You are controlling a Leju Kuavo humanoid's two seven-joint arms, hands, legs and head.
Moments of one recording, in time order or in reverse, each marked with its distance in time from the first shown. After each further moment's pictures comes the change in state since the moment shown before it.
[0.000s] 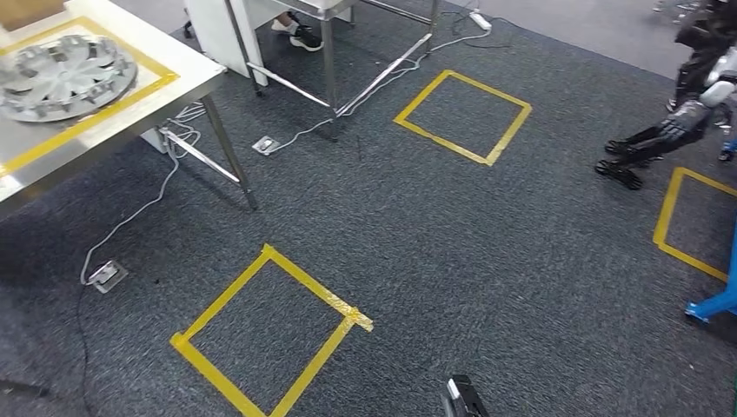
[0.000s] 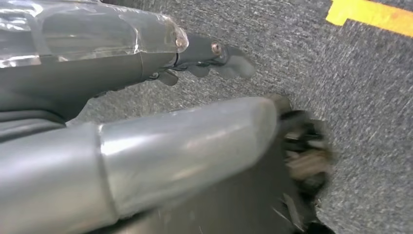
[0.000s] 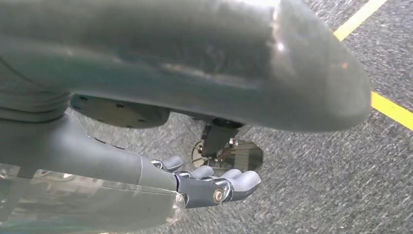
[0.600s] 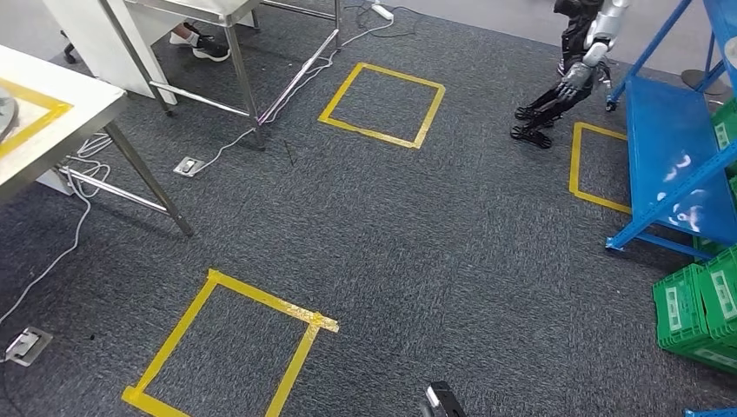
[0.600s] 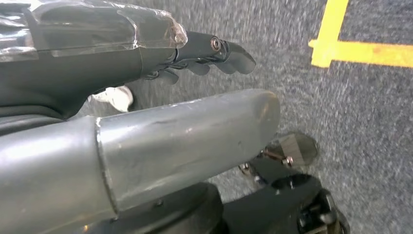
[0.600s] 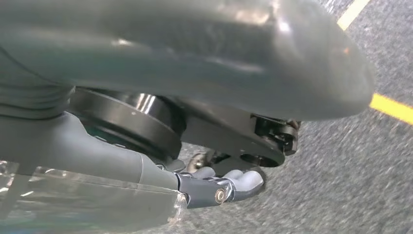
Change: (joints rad) left arm 0.002 0.064 0.000 0.000 -0.002 0.031 0.032; right arm -0.007 0.036 0.062 0.006 0.051 0.017 0.025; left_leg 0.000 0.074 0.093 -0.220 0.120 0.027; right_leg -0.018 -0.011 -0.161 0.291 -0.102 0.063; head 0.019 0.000
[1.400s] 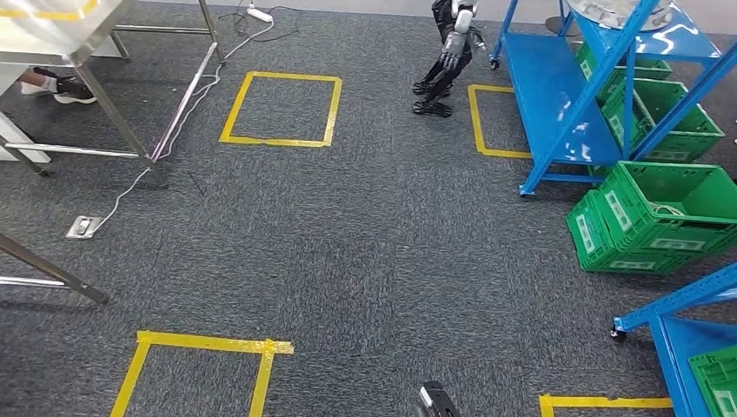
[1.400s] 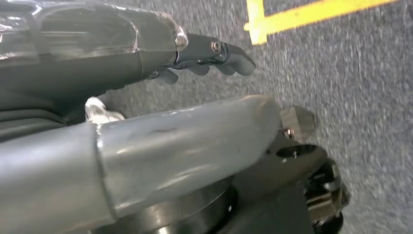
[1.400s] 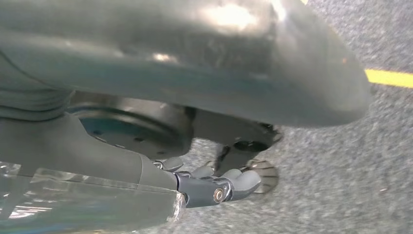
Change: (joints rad) left arm 0.004 -0.040 0.000 -0.010 -0.025 -0.047 -0.016; right arm -0.001 0.001 0.035 0.007 -0.043 -0.031 -0.003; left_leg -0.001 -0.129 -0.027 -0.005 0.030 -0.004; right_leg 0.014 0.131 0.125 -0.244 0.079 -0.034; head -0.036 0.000
